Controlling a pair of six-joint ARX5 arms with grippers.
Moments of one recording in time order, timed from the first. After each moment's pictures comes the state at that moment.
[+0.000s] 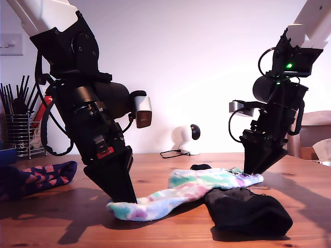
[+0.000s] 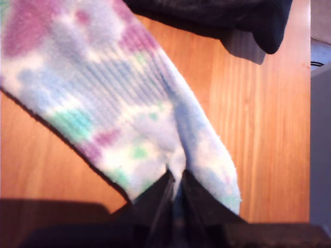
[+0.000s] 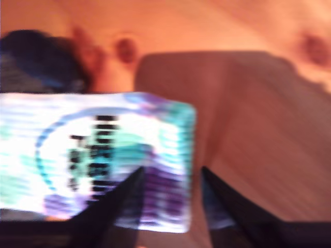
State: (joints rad) left arm -0.55 2.00 1.24 -0.76 0.55 0.76; right arm 0.14 2.18 1.62 -0.78 -0.38 -0.58
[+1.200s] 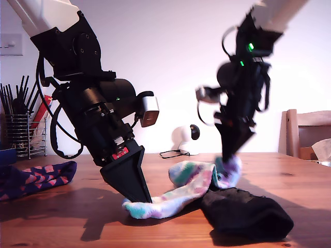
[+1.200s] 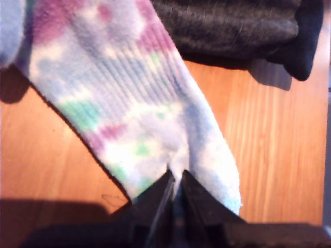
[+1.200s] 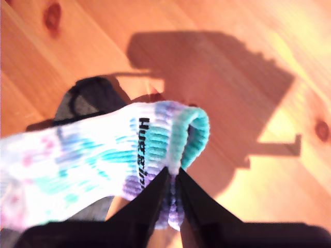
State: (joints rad) left arm -0.57 1.99 1.24 -0.67 0.52 0.63; right arm 0.30 2.19 1.96 -1.08 -0.23 -0.52
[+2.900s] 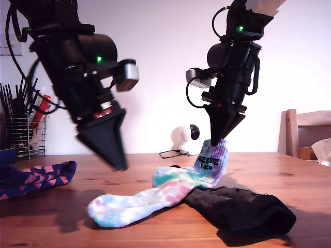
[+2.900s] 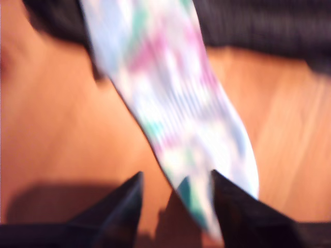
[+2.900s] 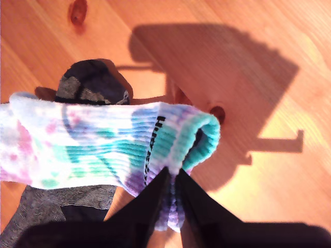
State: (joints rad) left arm -0.52 1.79 1.22 -0.65 0.39 0.50; right arm 0.33 2.19 1.95 -1.09 -0.23 -0.53
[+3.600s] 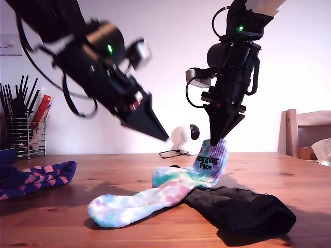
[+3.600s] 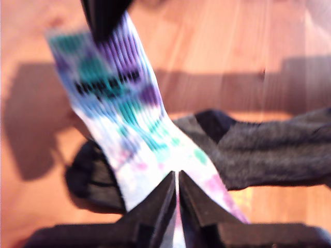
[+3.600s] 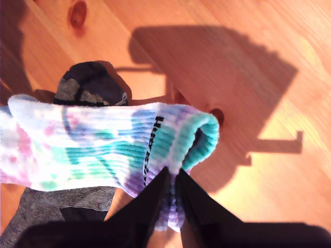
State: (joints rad) left arm -0.52 1.91 1.22 -0.24 0.59 0.51; right arm 0.33 2.19 1.95 -1.09 -0.23 -0.52
